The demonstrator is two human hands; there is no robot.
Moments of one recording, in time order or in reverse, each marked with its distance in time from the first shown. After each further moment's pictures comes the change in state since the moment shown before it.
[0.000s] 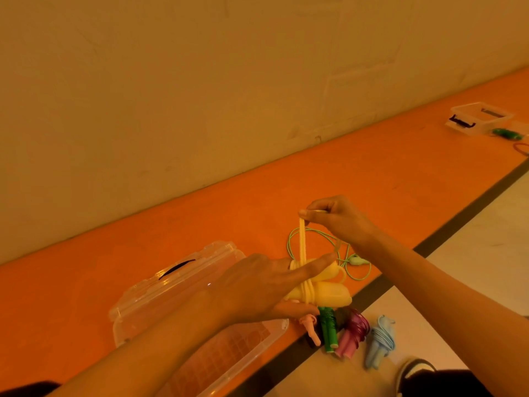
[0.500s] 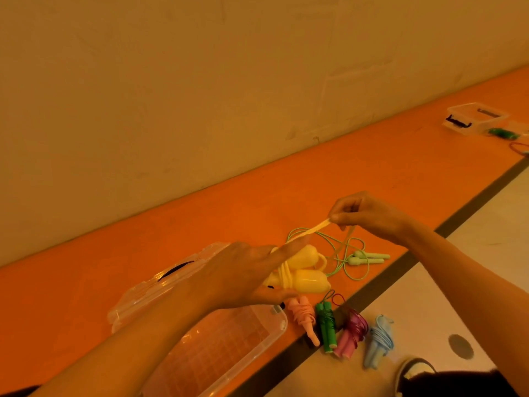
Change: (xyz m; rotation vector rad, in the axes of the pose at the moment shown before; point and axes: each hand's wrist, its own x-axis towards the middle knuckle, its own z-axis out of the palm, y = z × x) left_hand -0.011 -0.027 0.000 -0.029 0.117 -0.049; right_hand -0.003 0.022 -0.070 -0.065 -0.236 0.039
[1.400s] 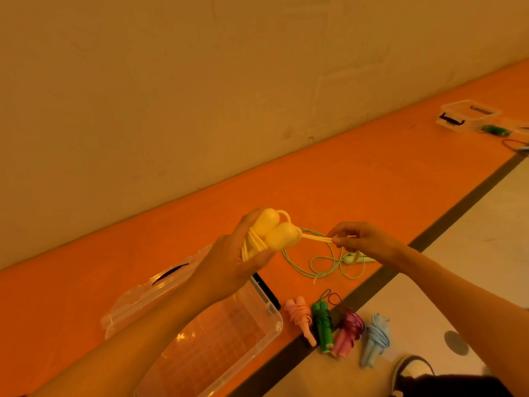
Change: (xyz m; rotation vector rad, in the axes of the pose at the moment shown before) left_hand 0.005 -0.006 0.014 -0.735 0.286 -0.420; right_hand -0.010 0.086 0.011 0.009 0.056 0.094
